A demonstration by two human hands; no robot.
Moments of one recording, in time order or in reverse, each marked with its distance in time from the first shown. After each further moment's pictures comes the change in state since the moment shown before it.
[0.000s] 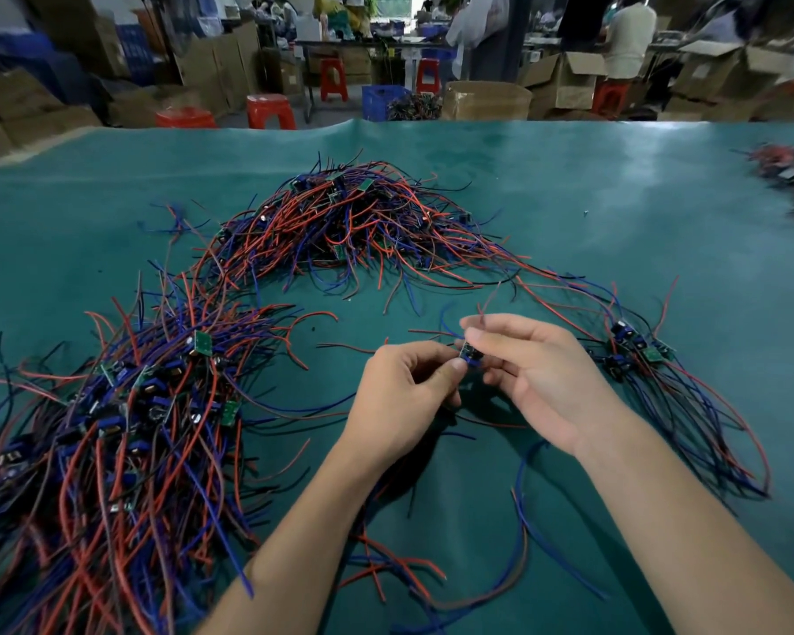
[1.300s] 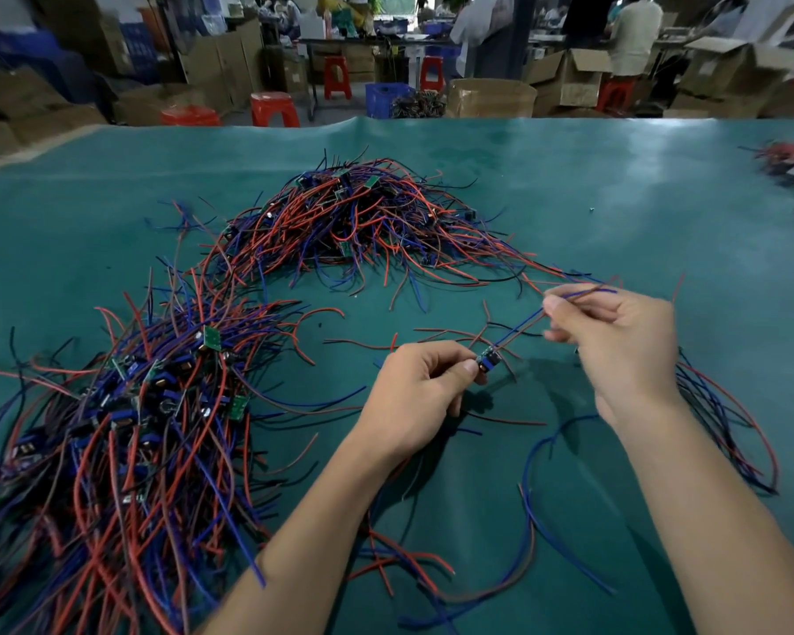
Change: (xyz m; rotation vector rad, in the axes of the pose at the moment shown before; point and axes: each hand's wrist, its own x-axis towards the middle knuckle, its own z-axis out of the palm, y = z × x) left_hand -0.001 0.000 0.002 0.045 -0.077 -0.063; right_hand 0.009 -0.013 -0.036 -0.337 0.444 -0.442
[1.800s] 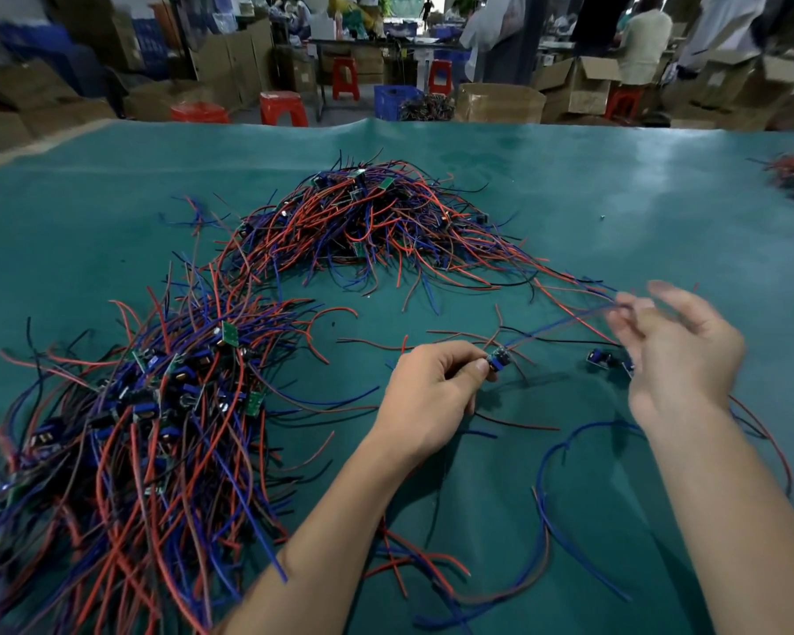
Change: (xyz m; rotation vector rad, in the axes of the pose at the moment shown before) left_hand 0.001 -0.003 0.001 0.034 0.054 0.026; right_hand 0.011 -0.005 -0.014 0.361 0.384 0.174
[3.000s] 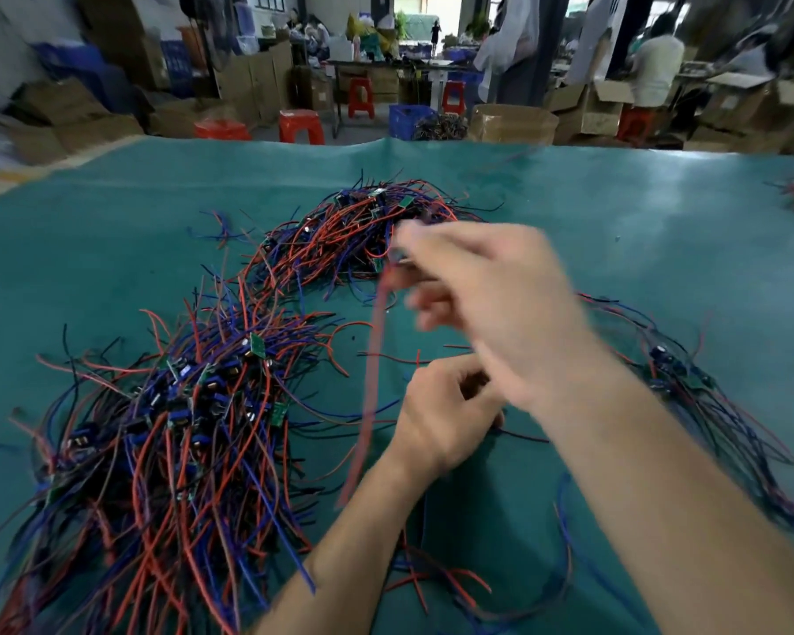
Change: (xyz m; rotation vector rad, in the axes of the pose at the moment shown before) left_hand -0.005 0.012 -0.002 0.018 0.066 0.020; right_hand -0.126 -0.055 0.117 -0.220 -0.970 0.011
